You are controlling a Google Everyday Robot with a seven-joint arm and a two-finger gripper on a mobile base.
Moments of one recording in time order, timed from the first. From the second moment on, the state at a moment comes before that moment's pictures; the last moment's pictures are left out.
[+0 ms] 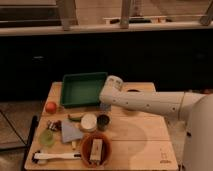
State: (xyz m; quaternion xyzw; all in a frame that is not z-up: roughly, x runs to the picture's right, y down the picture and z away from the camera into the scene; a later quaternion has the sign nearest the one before) arm 0.025 0.058 0.861 -0.06 -0.08 -0.72 0.69
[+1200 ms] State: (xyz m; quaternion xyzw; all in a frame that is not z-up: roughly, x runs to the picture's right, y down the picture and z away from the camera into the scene) arm 0.003 0.018 0.860 -0.05 -0.09 -0.70 0.71
